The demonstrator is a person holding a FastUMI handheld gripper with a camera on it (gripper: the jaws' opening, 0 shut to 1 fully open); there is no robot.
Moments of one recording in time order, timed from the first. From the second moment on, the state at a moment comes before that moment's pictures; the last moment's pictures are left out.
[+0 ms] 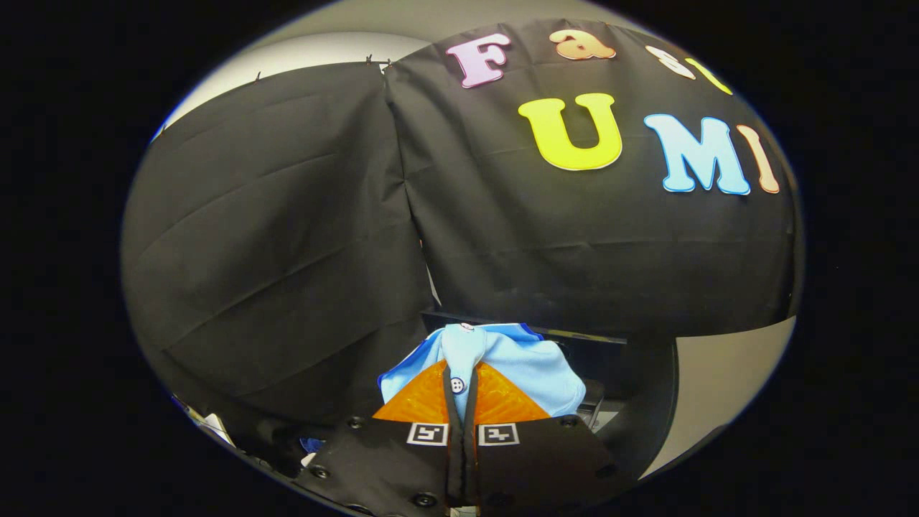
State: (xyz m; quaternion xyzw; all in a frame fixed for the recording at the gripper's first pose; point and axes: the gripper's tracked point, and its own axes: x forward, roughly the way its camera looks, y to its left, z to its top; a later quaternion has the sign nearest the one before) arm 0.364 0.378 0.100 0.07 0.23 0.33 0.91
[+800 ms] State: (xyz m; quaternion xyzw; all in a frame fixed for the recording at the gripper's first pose) arm 0.376 0.430 -0.037 0.01 0.31 0.29 0.90
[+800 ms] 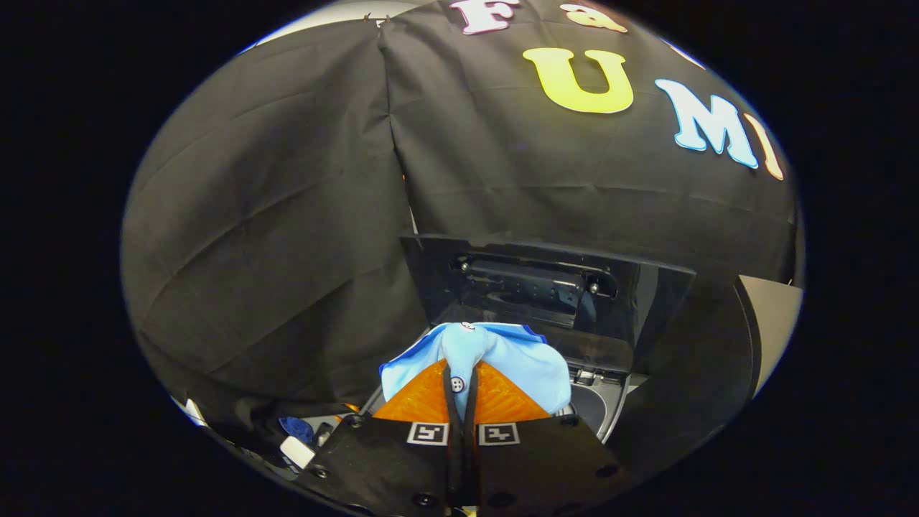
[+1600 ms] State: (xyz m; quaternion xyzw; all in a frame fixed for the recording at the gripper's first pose) arm 0.396 0.431 -0.163 0.00 0.41 0.23 0.88
